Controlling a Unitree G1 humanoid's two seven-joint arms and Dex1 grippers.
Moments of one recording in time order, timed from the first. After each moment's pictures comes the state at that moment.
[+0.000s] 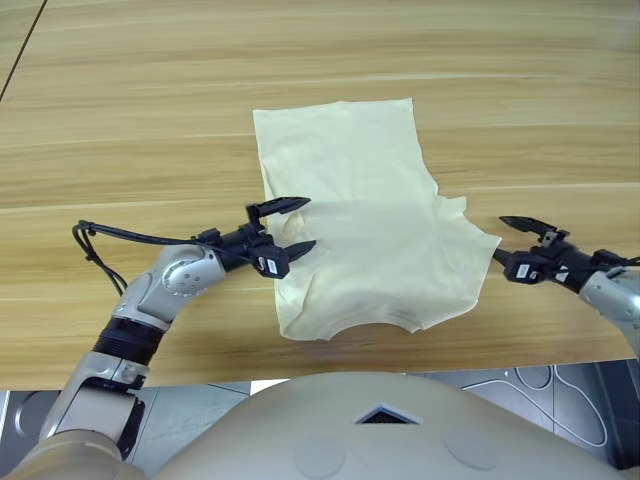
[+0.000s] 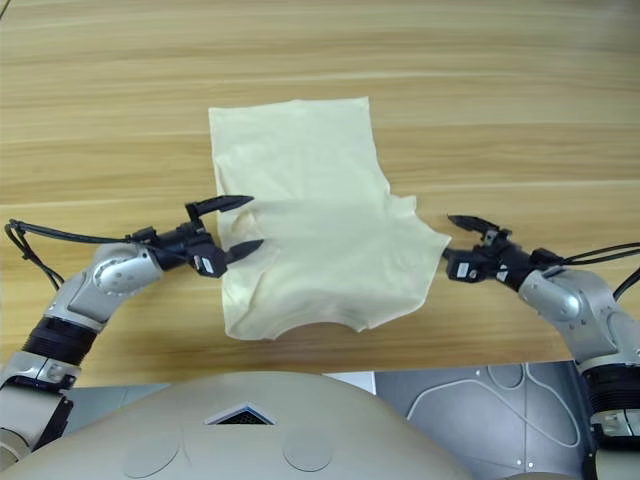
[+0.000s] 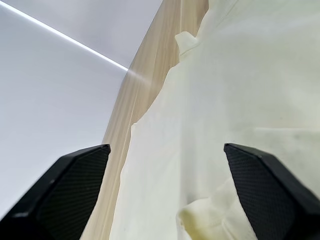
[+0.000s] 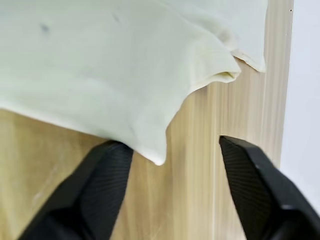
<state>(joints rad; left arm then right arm) -0.05 0.63 -0.33 0.15 0.41 -0.76 -0.44 0.22 -0.98 0.01 0.24 -0.46 -0.62 0.42</state>
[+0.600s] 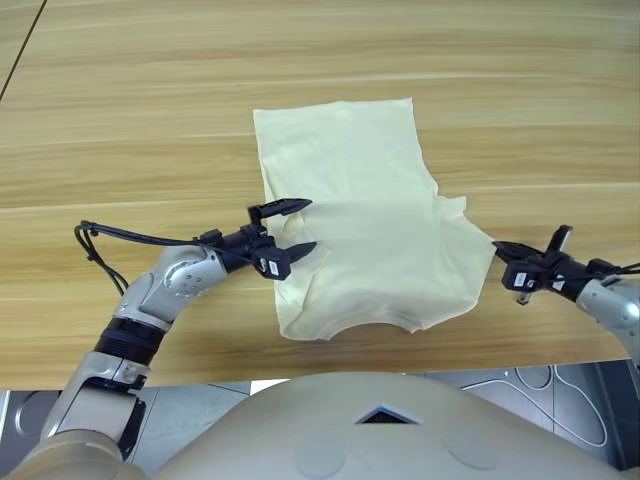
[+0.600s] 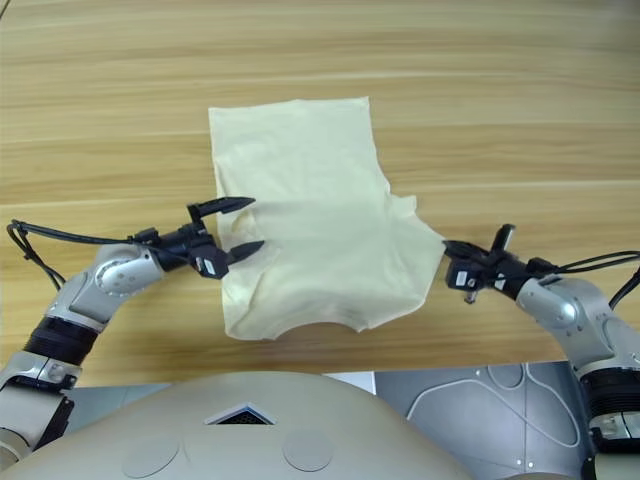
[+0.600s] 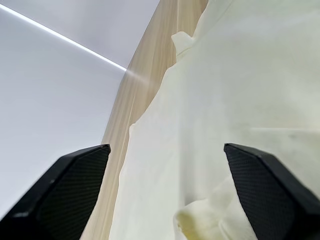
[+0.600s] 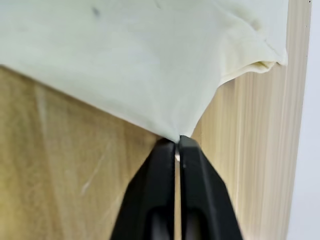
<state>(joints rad) -0.05 0.62 -0.33 0.15 0.43 -0.76 -0.44 0.24 -0.98 0.04 0.28 -0.46 -0.63 0.41</state>
